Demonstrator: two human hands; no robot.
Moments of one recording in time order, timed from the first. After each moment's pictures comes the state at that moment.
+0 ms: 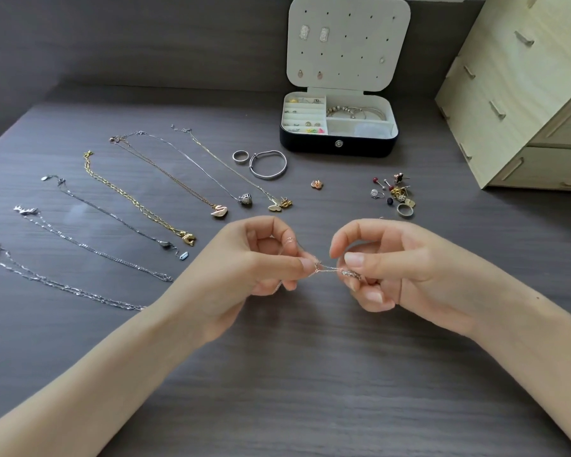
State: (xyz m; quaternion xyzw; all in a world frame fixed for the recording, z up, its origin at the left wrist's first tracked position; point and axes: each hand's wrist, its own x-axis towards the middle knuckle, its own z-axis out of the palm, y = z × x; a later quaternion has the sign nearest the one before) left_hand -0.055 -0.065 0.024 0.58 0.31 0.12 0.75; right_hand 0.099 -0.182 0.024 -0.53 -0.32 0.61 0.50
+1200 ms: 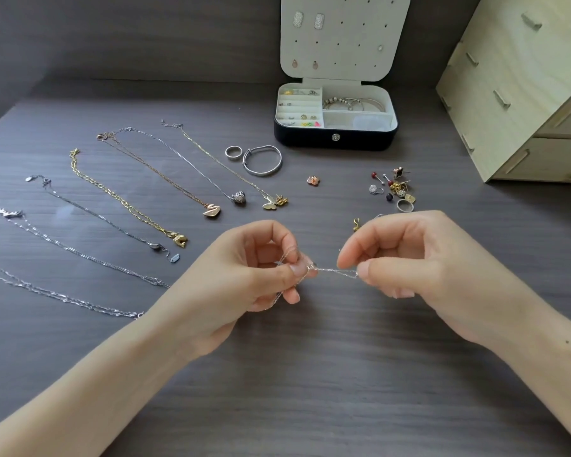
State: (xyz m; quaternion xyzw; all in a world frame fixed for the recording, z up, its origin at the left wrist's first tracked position) left_hand -0.057 -0.067 0.018 0.58 0.29 0.10 0.75; right_hand 0.093 -0.189 0.035 -0.66 -0.43 0.41 0.46
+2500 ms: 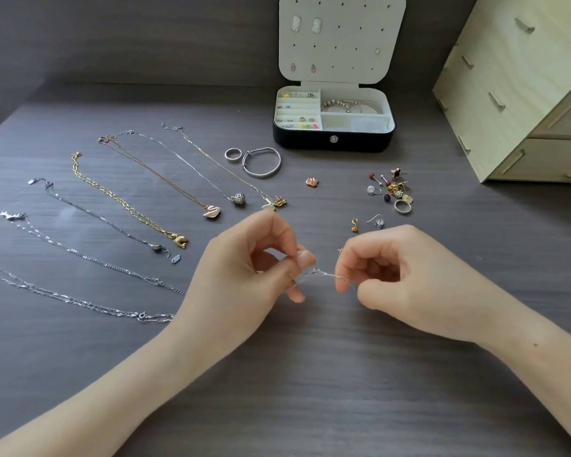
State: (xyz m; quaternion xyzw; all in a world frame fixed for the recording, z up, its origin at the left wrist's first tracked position) left_hand -0.056 -0.077 0.010 0.75 0.29 0.23 0.55; right_hand 0.092 -0.188 0.025 -0.69 -0.53 0.34 0.35
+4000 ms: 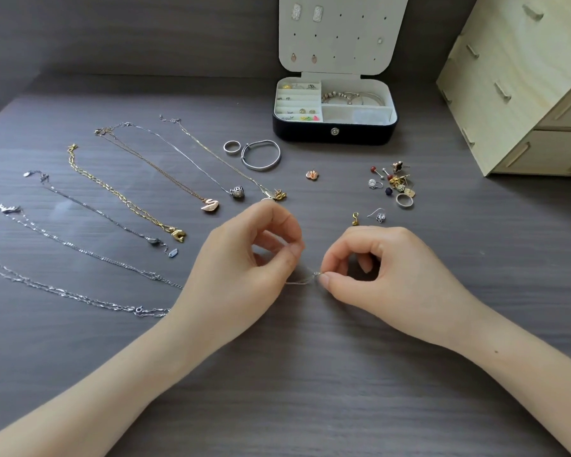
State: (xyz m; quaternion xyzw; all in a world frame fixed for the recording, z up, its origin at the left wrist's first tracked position) left_hand -0.052 -0.070 0.002 0.80 0.27 0.24 0.48; right_hand 0.085 -0.184 0.004 -0.75 -0.53 0.22 0.33
